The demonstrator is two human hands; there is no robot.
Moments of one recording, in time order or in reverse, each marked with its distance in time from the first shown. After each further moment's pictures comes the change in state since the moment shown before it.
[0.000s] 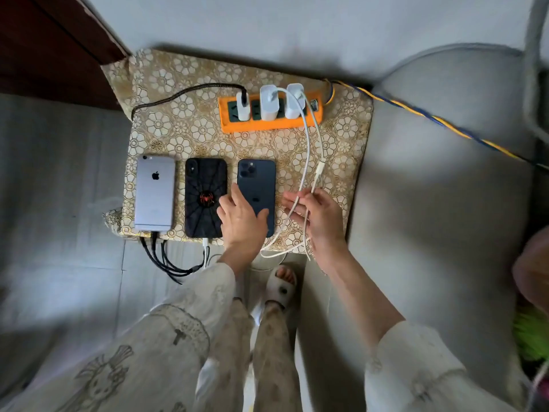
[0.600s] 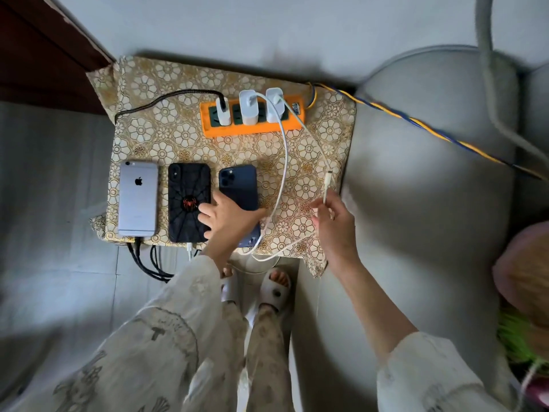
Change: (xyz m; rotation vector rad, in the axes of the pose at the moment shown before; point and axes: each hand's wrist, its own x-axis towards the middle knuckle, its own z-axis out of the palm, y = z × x) left_hand 0.019 0.021 0.006 0.036 -0.064 -0.331; right_hand 0.002 -0.003 -0.048 -0.386 0.141 -0.154
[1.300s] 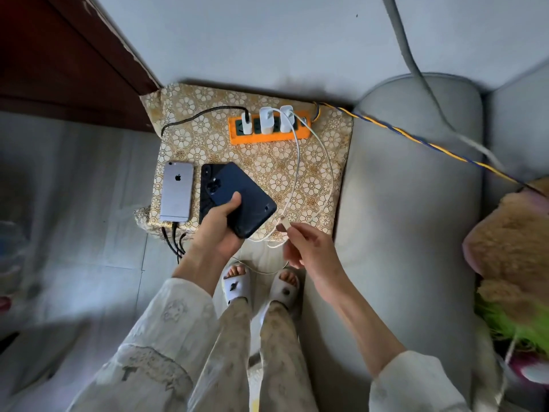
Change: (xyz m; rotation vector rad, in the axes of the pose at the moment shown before) left_hand -0.096 -0.035 -0.084 -1.491 -0.518 -0.041; right_hand -0.109 -0.028 -0.007 0.218 -0.414 0.035
